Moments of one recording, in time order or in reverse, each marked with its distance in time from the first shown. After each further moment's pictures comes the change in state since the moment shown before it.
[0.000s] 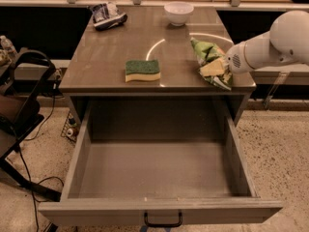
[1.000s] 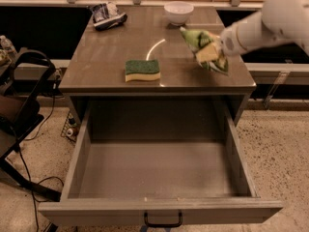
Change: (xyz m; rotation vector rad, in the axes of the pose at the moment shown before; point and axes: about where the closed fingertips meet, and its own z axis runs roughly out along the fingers) arm -0.051 0.005 -0.005 0.021 -0.013 -0.075
